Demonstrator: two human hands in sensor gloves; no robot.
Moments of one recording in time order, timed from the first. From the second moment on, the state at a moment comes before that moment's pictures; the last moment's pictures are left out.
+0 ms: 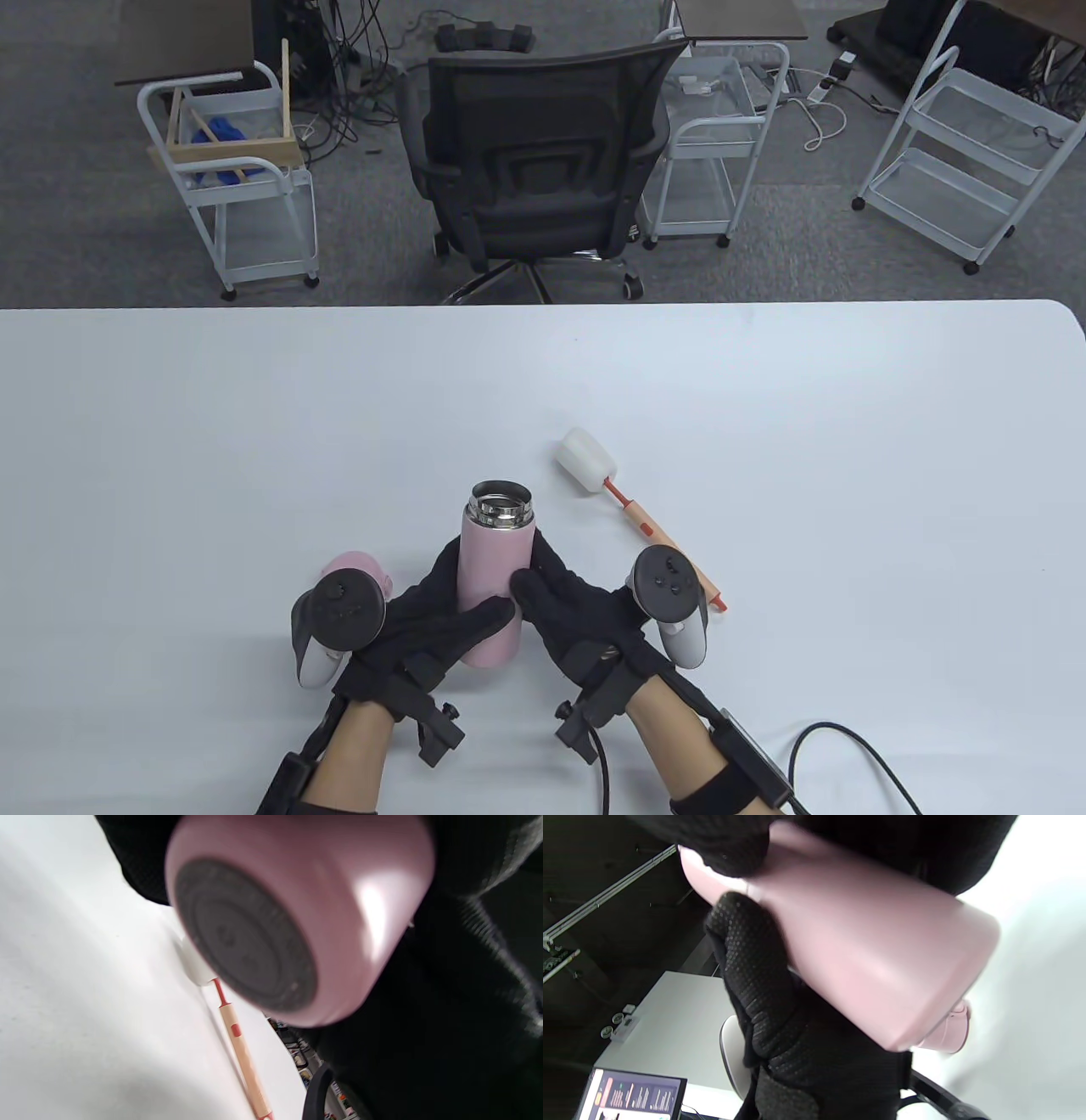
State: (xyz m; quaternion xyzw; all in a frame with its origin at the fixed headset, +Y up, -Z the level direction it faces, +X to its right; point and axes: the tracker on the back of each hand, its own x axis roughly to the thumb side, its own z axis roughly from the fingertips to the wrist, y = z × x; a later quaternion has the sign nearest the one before) left_hand -0.176 -0.728 -0.219 -0.04 -0.20 0.54 0.82; right_hand 0.063 -0.716 -0.234 0.22 0.15 0.72 0.64
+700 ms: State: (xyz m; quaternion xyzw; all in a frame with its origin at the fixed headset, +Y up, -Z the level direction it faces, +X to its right) left_hand -0.195 -0.732 -0.222 0.01 -0.15 0.60 0.79; right_hand 0.153 -0.699 -0.254 0.02 -0.07 0.93 0.36
